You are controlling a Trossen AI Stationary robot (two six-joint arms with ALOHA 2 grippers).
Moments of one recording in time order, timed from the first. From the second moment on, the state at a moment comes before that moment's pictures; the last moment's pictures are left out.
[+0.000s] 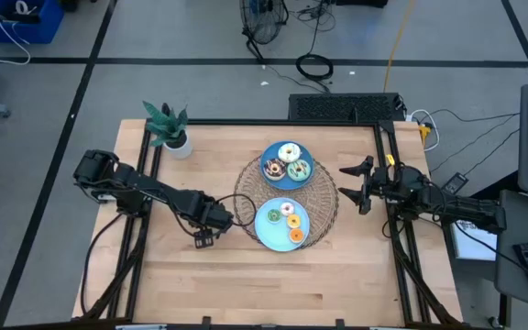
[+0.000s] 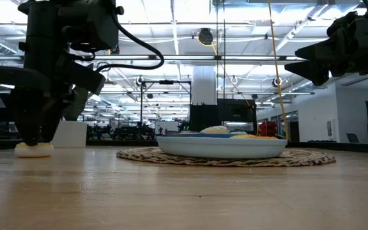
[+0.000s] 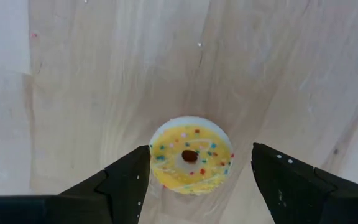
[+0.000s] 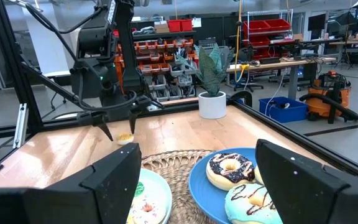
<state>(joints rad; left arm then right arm) -0.23 1.61 0.91 -0.92 -0.02 -0.48 -0.21 0.04 0.02 0.07 -0.03 0.09</state>
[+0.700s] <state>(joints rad) -0.23 1.61 0.85 -0.90 -0.04 -0.55 -0.21 0.04 0.02 0.07 -0.03 0.09</state>
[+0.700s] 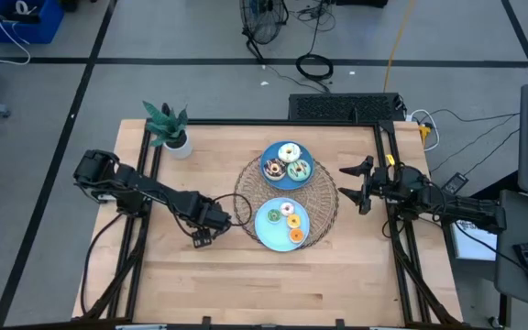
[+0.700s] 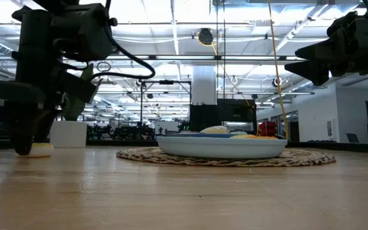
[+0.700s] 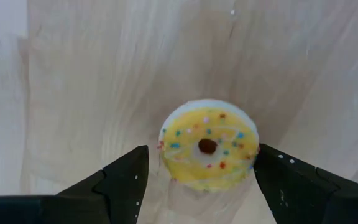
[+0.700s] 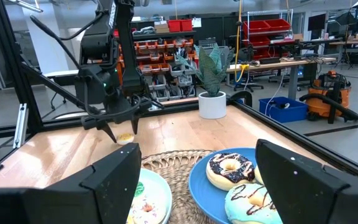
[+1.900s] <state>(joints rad) -0.23 1.61 0.99 -0.57 0.05 -0.27 -0.21 0.04 0.02 0.07 -0.03 0.09</state>
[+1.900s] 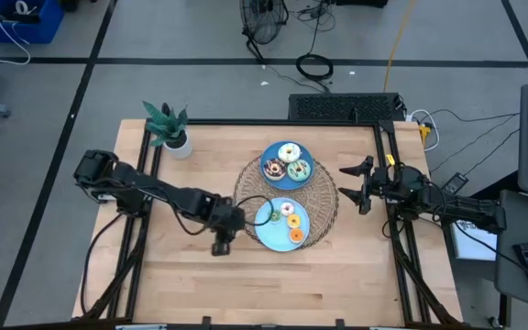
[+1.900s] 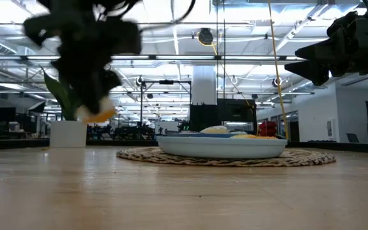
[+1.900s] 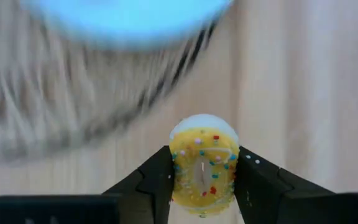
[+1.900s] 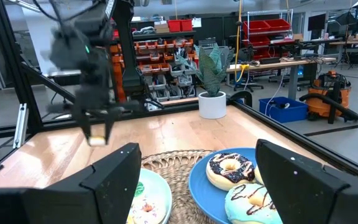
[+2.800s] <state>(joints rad) -0.19 2.13 1.62 -0.71 -0.09 0.10 -0.21 0.04 0.02 0.07 -0.03 0.09</state>
